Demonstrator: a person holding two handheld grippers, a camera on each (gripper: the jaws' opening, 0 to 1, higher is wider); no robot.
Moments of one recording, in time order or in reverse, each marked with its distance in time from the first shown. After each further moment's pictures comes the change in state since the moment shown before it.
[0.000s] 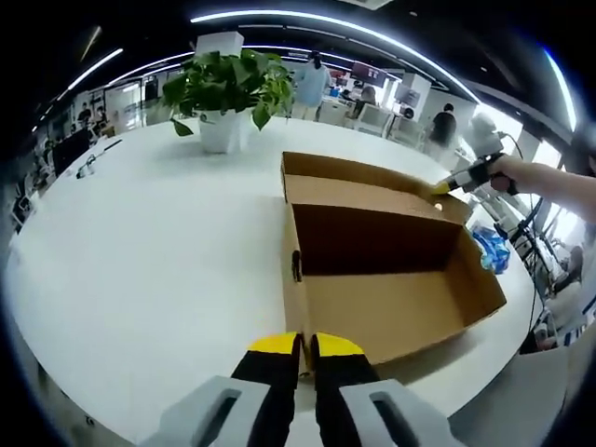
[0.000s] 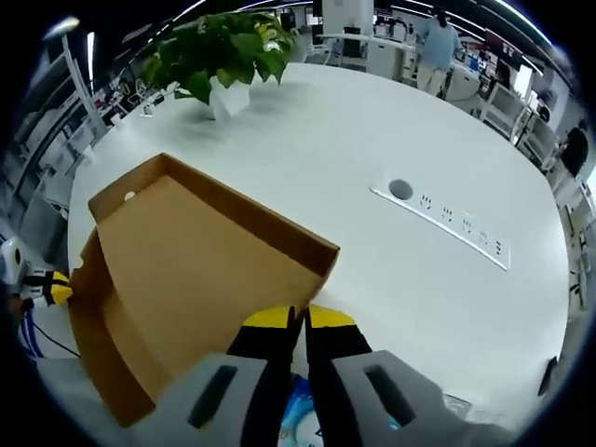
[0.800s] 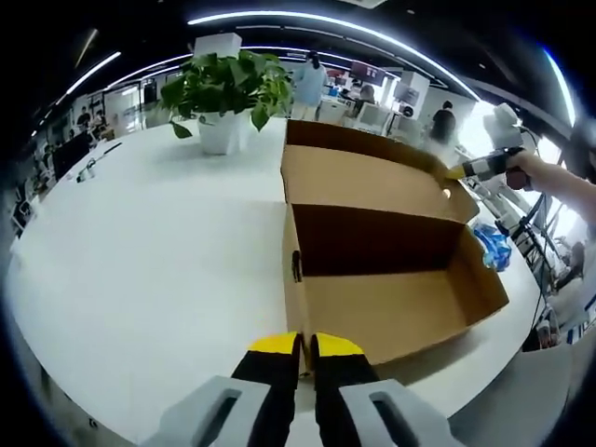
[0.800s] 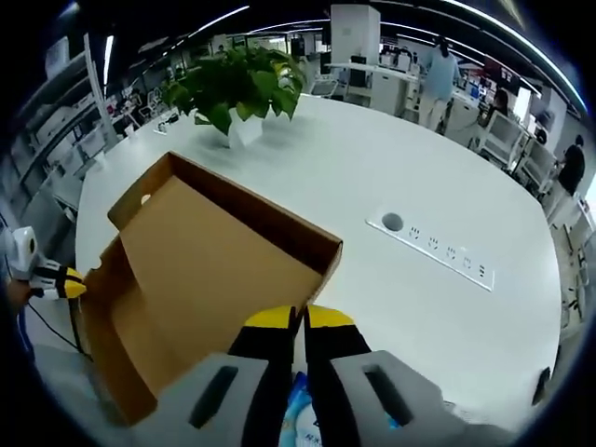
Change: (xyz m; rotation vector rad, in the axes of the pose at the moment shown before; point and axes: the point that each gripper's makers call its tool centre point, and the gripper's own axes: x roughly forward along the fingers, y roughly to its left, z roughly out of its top) left arm -0.001 -0.001 0.000 0.015 0.000 0.009; right arm -0.041 0.008 0.017 -0.056 -0.142 -0.004
